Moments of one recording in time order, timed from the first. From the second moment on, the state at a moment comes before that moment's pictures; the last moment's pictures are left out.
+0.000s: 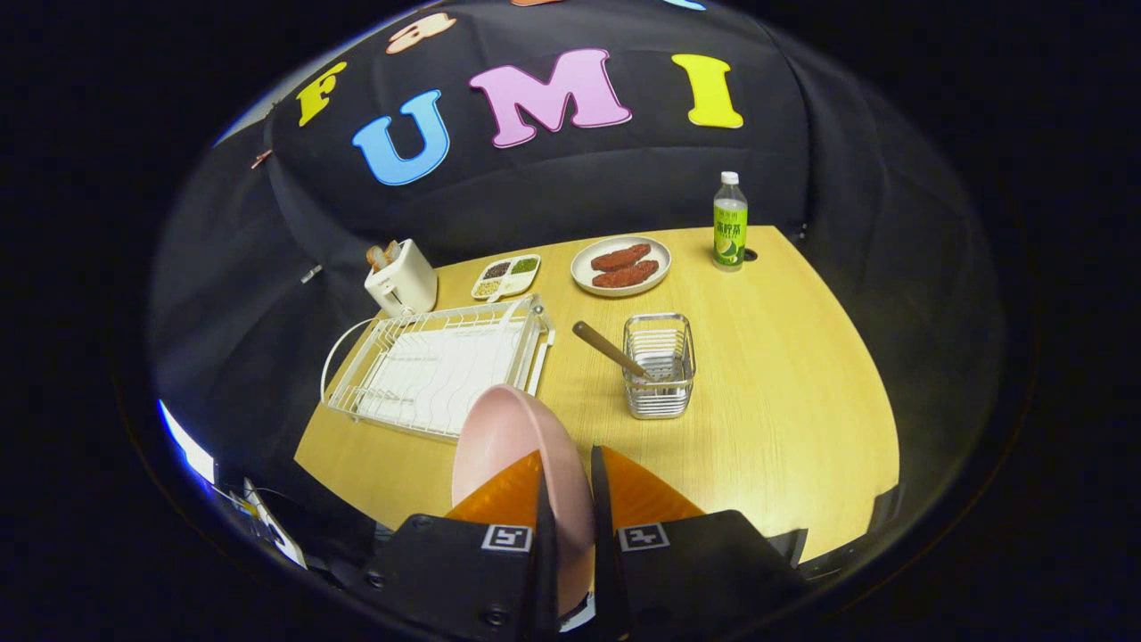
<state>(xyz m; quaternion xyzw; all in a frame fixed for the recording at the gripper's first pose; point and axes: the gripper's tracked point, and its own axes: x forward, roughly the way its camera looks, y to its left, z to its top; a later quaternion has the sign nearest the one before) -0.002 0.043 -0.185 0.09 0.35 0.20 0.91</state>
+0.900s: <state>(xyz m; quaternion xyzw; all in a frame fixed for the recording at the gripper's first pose) 0.038 0.023 -0.305 0.09 0.41 0.26 0.87</state>
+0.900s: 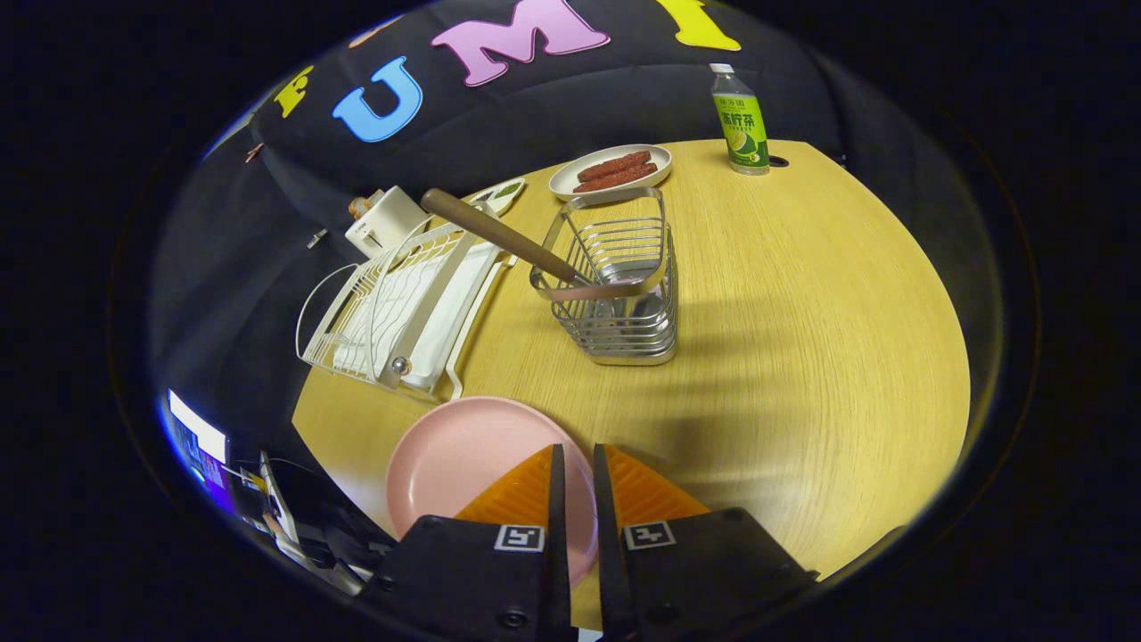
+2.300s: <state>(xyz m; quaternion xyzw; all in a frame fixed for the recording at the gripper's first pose) 0.146 0.091 -0.205 -0.11 0.16 0.31 0.93</state>
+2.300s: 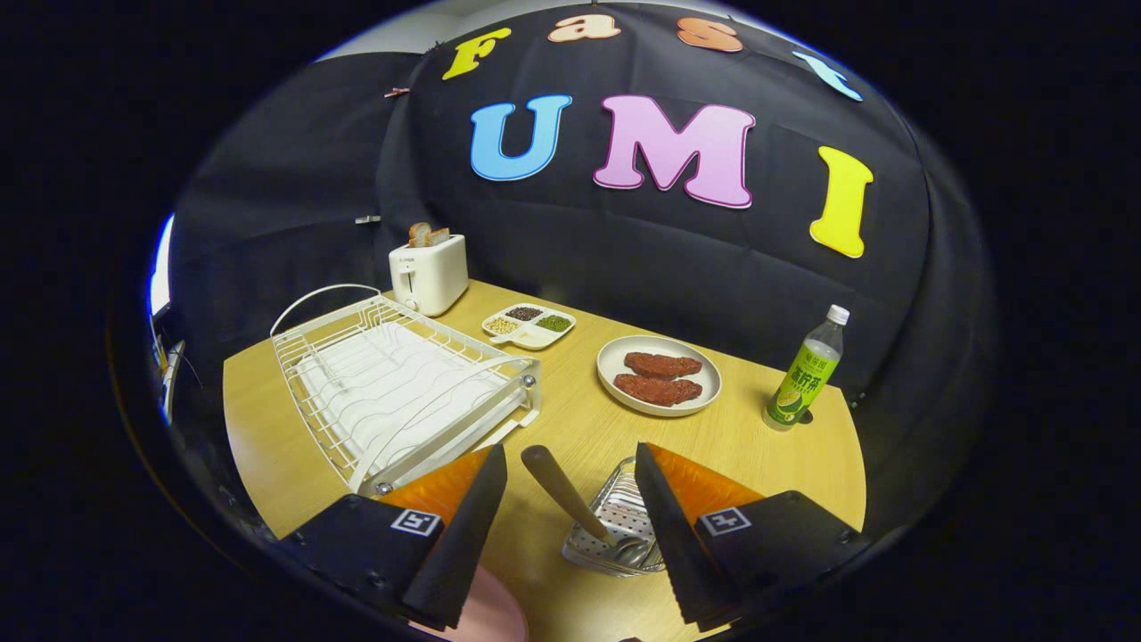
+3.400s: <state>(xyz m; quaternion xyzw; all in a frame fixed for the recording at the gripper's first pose) 0.169 0.062 -0.158 -0.11 0.17 0.22 0.95</state>
